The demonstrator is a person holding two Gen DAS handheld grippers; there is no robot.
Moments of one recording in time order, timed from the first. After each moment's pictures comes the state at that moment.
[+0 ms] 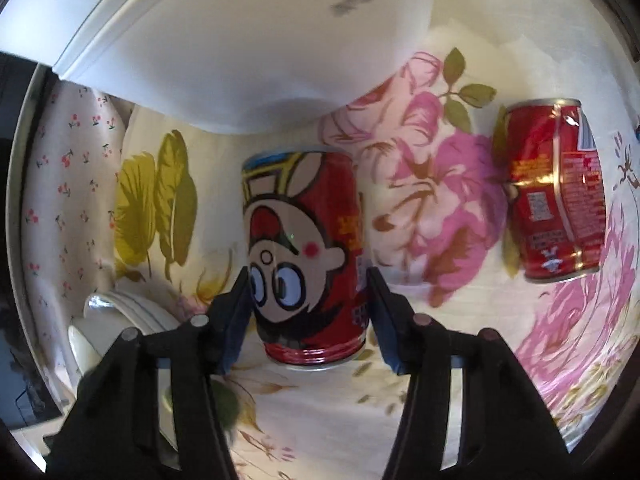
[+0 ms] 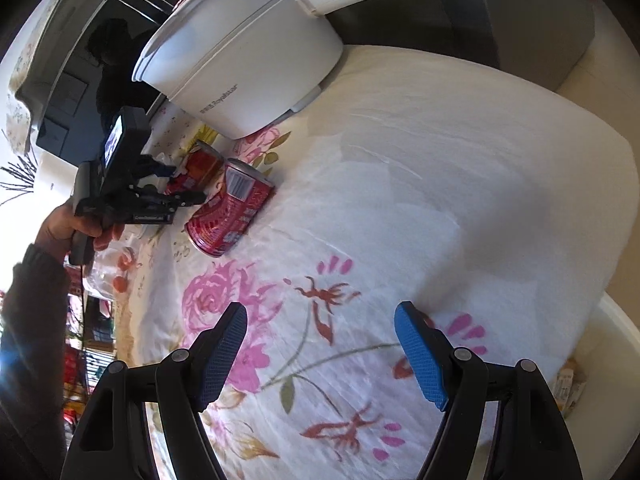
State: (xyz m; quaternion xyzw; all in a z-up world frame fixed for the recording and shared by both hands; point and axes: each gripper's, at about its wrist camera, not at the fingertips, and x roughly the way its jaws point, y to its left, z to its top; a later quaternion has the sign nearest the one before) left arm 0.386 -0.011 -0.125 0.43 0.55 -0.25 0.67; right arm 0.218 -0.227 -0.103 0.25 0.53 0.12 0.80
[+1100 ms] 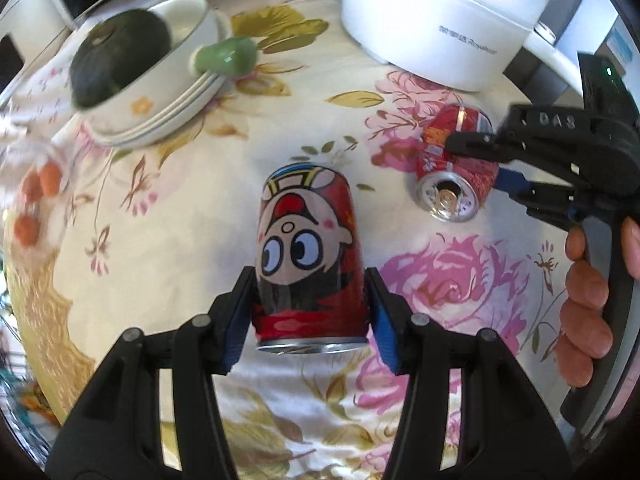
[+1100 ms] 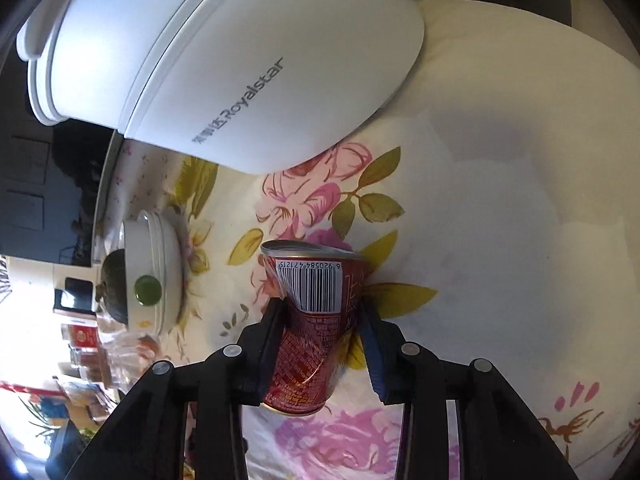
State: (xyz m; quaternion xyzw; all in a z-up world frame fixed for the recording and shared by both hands) left arm 0.255 0.082 -0.097 0.02 0.59 -0.05 0.81; right arm 0.345 -0.121 -0.123 0.33 0.57 0.07 0.75
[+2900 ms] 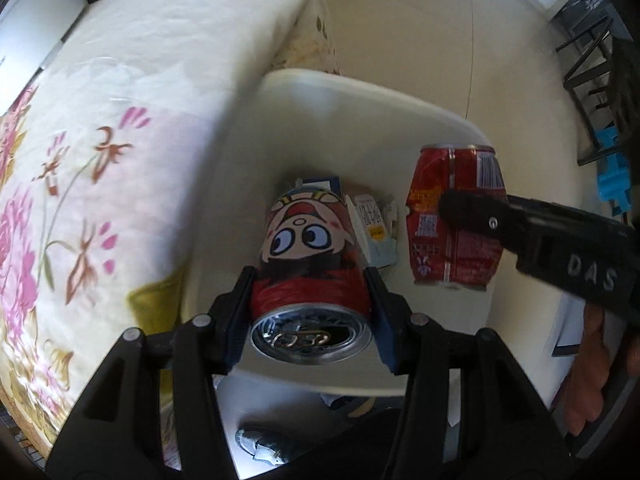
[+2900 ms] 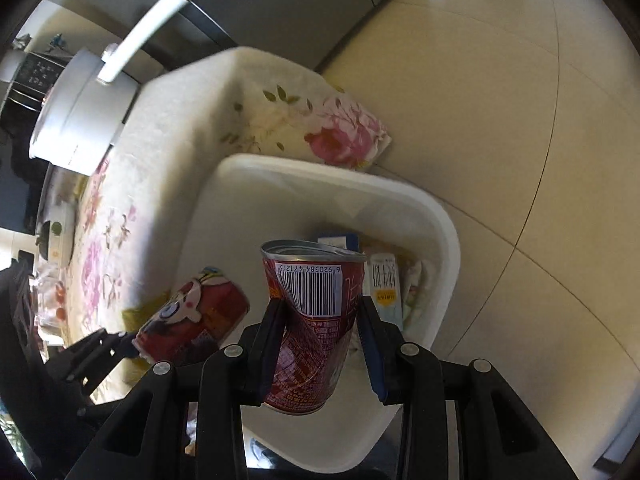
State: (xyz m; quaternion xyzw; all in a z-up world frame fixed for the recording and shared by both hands) left arm 0.089 -0.257 -0.150 0.20 0.62 -0.27 0.71; right arm 0.044 -0.410 -0.138 0.29 0.57 -0.07 0.76
